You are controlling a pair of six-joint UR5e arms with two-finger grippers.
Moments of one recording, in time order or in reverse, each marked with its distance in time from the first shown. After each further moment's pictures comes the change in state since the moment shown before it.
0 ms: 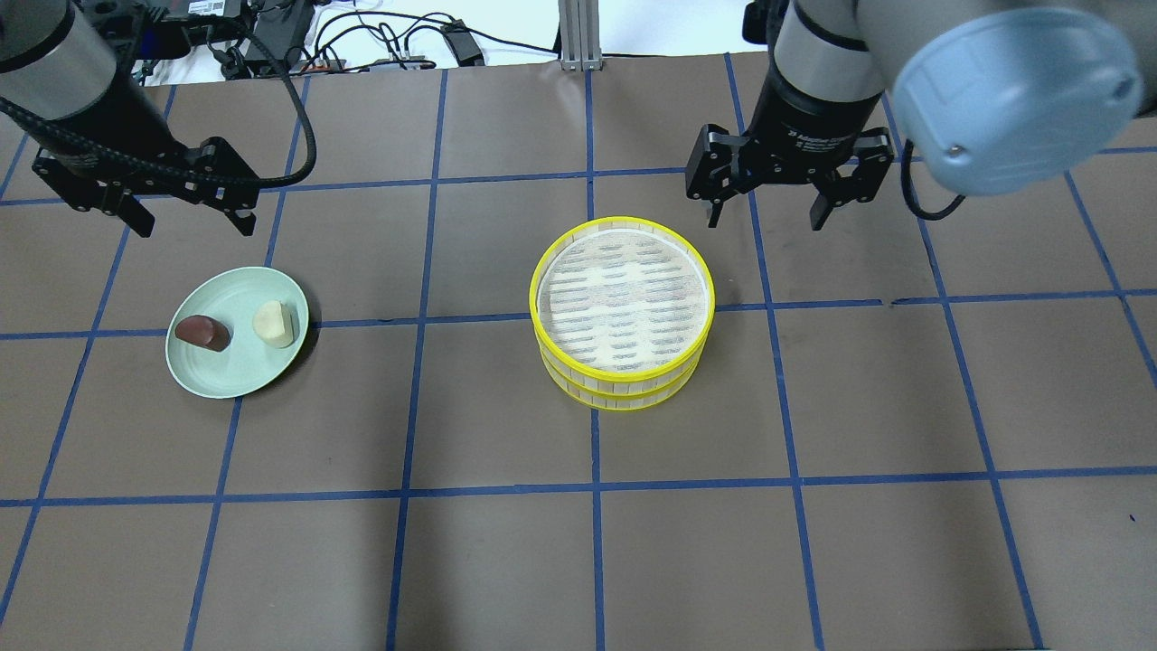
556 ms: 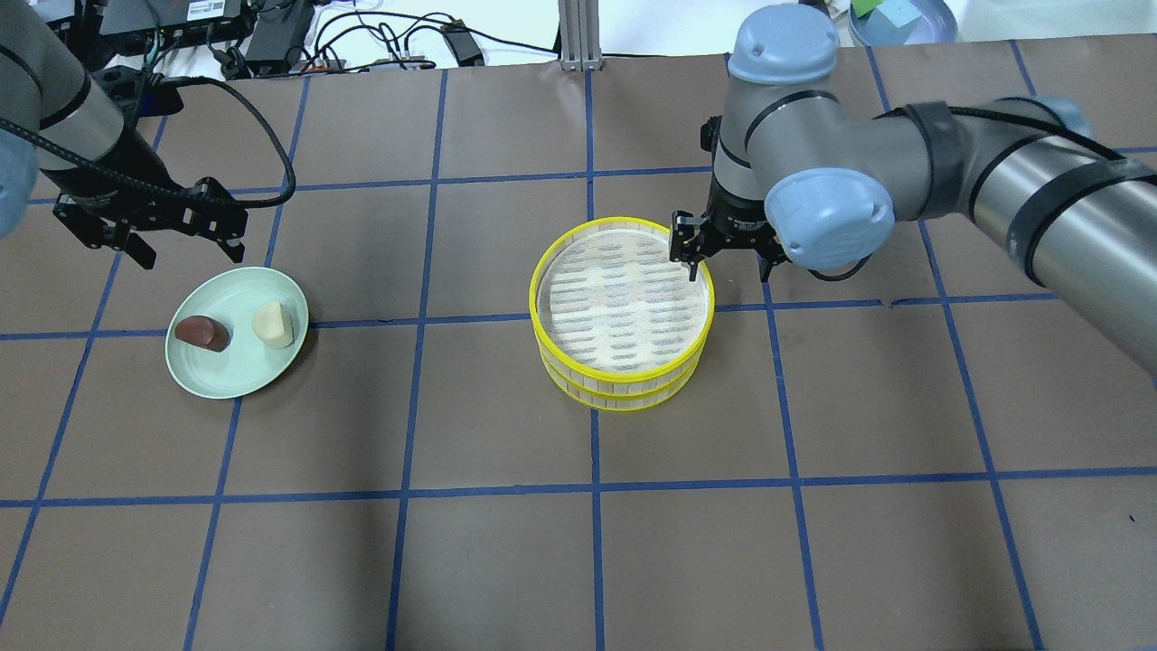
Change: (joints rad) left arm 0.084 -0.112 -0.088 0.155 -0.005 0.041; right arm 0.003 0.193 0.179 -0.330 -0.057 0.010
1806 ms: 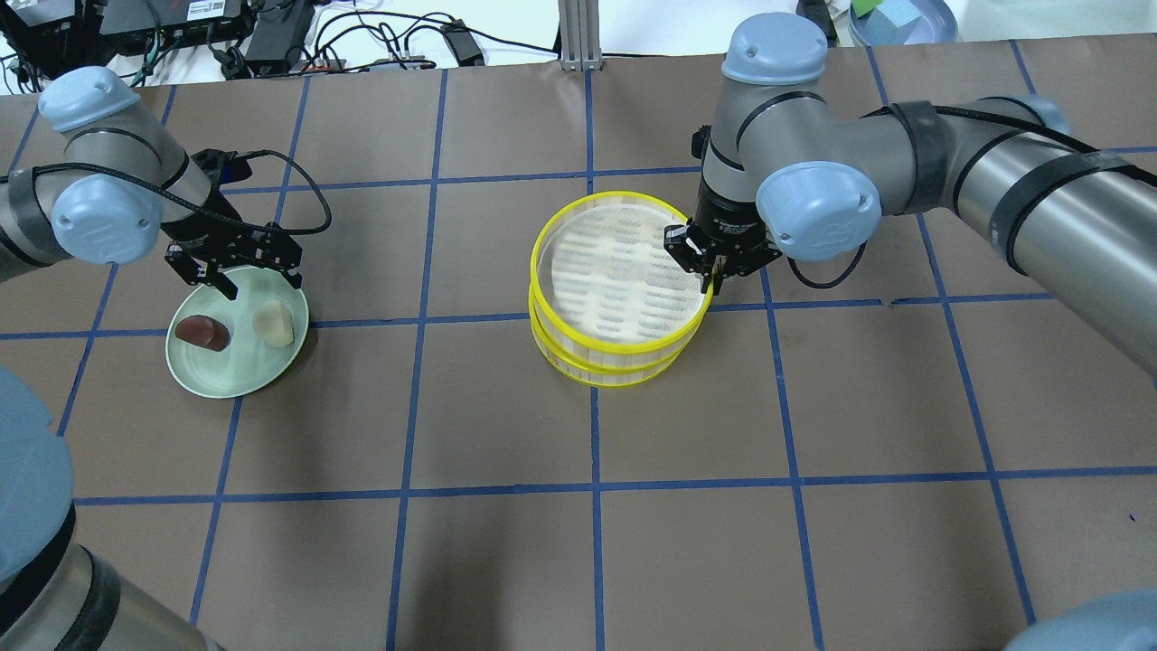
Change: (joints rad) left arm 0.065 -0.356 -0.006 0.237 -0.095 0.039; right arm 0.004 0.024 -0.042 0.064 0.056 0.043
